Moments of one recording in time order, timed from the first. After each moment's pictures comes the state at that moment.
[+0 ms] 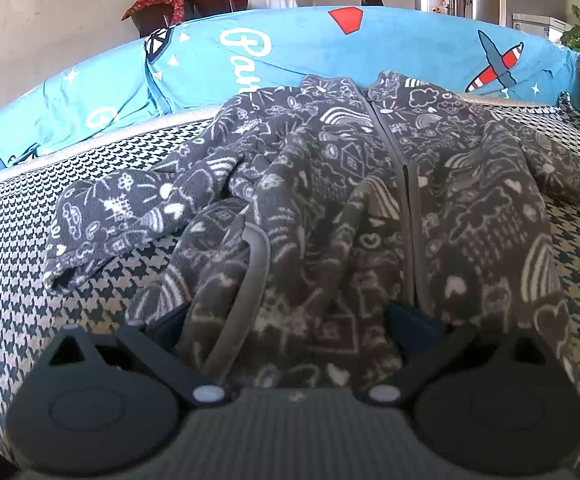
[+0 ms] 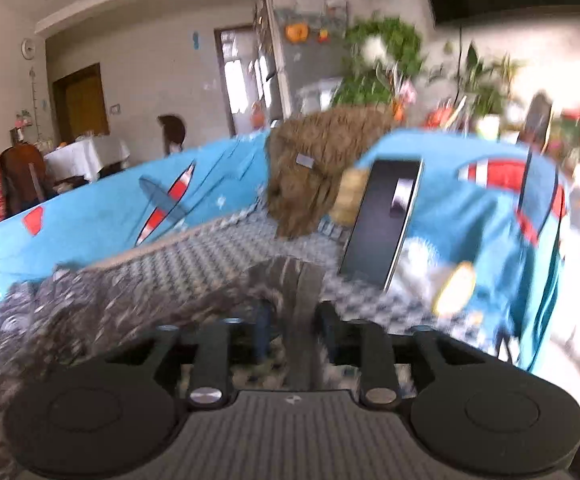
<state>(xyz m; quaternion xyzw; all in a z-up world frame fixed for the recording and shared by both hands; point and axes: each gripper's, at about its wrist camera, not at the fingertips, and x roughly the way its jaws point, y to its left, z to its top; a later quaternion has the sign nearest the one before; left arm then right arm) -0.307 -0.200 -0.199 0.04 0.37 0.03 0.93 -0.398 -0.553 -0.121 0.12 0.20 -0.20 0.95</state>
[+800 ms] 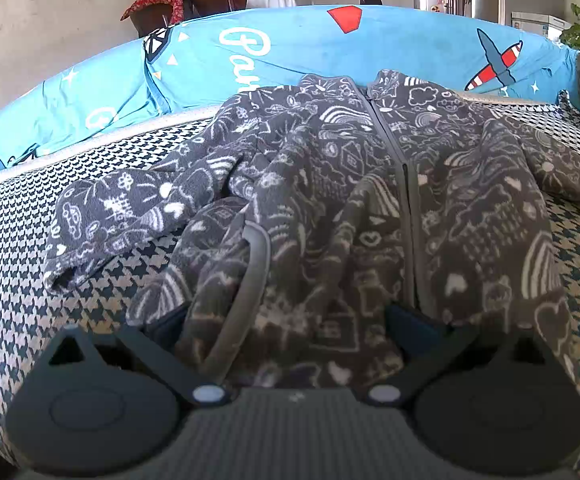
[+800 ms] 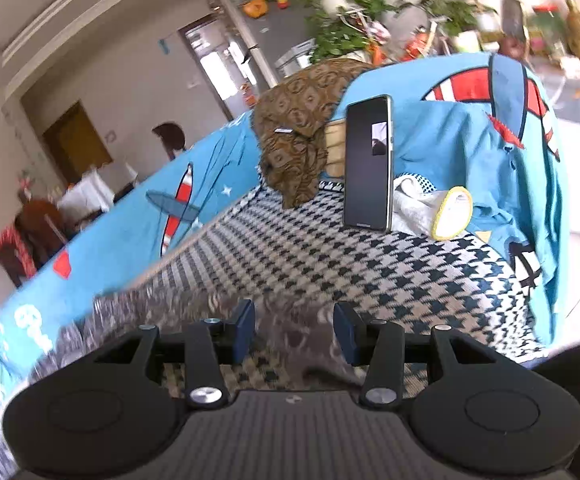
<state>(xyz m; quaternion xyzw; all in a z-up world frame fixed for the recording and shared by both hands) -0.307 -0.200 -0.199 0.04 0.37 0.03 0.93 -0.417 -0.591 -0.122 0.28 0.20 -0.18 0.92</state>
